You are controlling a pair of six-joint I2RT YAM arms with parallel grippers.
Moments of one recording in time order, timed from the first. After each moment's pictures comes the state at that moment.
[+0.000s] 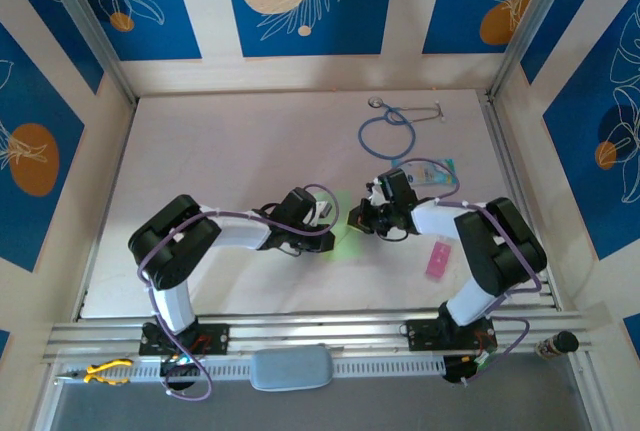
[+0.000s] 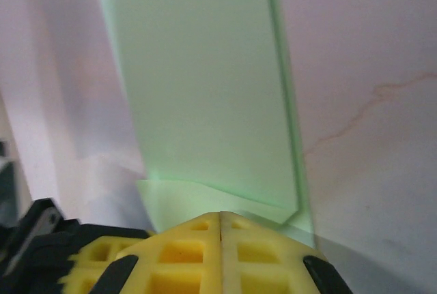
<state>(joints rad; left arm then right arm) -0.81 1.81 0.83 0.08 0.43 -0.67 0.41 1.63 0.66 -0.02 -0.54 0.77</state>
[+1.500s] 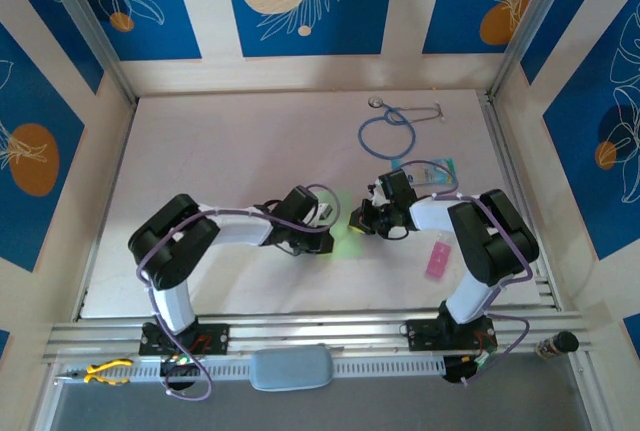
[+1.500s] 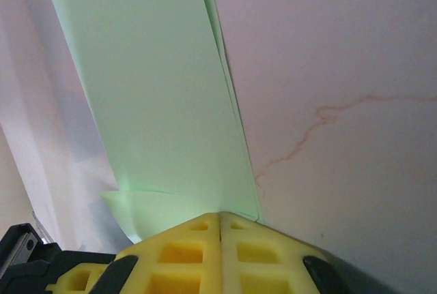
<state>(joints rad) -0.81 1.80 0.86 -0.06 0.47 -0.67 0.38 1.68 0.68 -0.03 -0.56 0.77</state>
